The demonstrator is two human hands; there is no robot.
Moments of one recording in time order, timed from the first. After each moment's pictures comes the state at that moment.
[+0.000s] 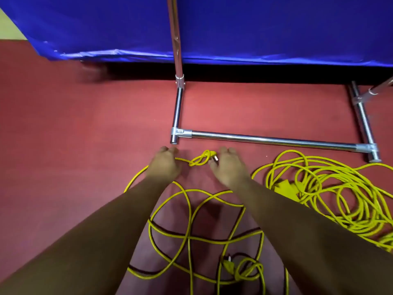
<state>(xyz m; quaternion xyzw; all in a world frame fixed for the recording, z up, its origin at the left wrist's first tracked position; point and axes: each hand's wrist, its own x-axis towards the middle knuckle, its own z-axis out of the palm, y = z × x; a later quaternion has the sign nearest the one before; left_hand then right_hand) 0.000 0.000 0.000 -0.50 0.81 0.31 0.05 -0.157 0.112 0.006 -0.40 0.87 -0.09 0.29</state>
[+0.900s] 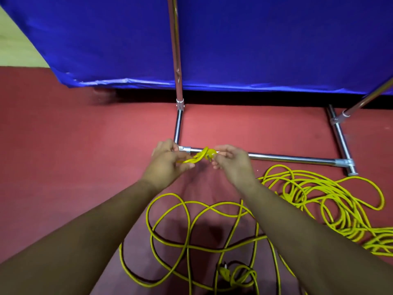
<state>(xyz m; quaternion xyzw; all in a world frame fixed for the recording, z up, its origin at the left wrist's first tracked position) 0.000 -0.004 0.082 -0.32 0.88 0.32 -0.13 -0.159 0.107 0.091 -0.18 0.72 -0.54 0.40</state>
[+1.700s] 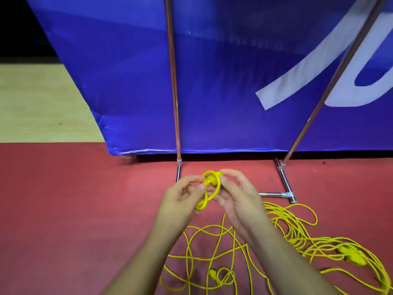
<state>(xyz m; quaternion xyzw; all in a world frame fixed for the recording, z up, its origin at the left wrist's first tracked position) 0.058 0.194 0.428 -0.31 0.65 0.63 -0.29 -0.059 0.269 0.428 -0.13 0.44 -0.77 0.44</state>
